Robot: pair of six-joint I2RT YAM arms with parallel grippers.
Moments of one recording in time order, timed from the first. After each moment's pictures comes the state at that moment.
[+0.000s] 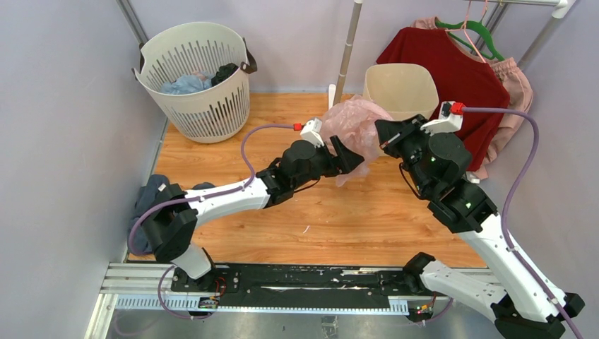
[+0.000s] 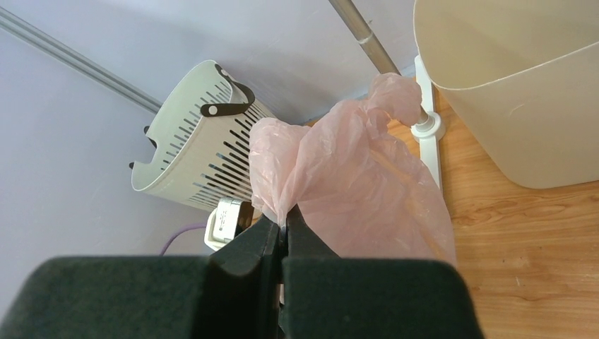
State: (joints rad) left arm -0.94 1.57 1.06 0.37 -0.09 -0.93; right arm 0.68 0.84 1.18 -0.35 0.46 0.74
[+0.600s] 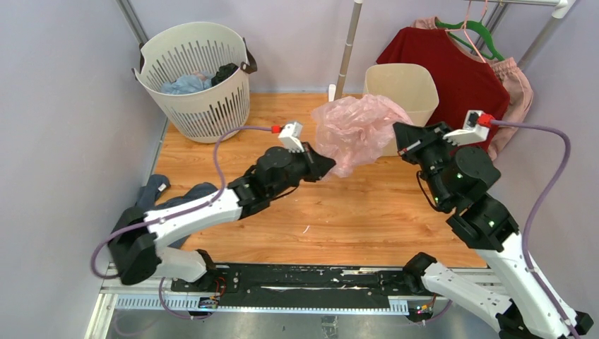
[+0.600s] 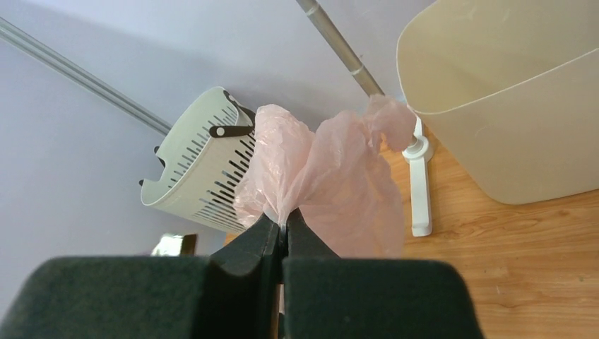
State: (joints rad) left arm -0.94 1.39 0.96 0.28 -0.12 -0.81; right arm 0.68 0.75 1.18 -0.38 0.50 0.71
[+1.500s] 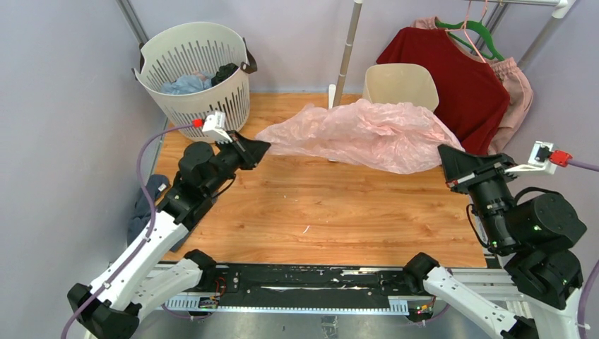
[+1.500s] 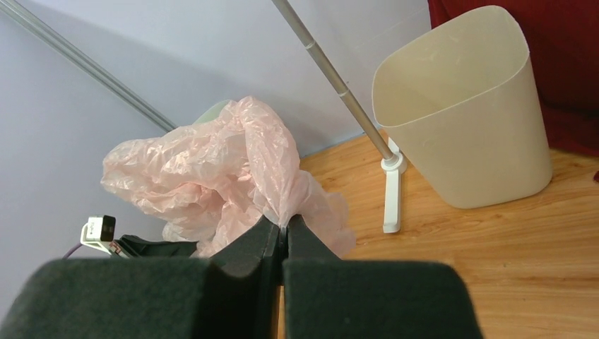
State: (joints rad) left arm -0.55 0.86 0.84 -0.04 0.00 -0.67; right arm 0.68 0.54 1.34 -0.66 0.50 0.61
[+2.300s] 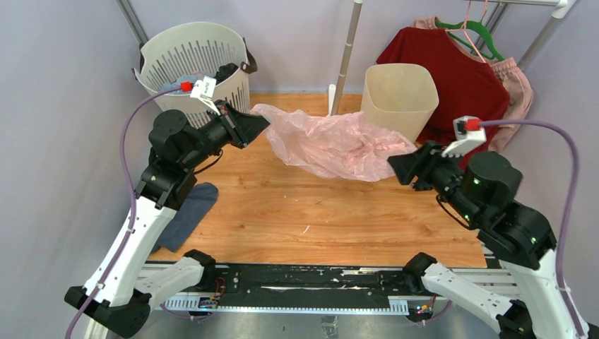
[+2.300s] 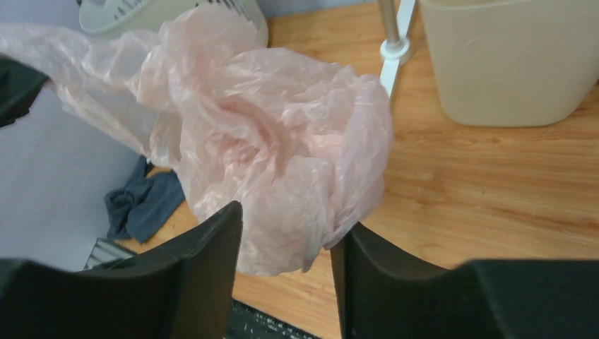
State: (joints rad) left arm -0.41 0.95 1.23 -0.22 0.35 -0.60; right arm 0.68 0.71 1.41 -0.88 0.26 0.53
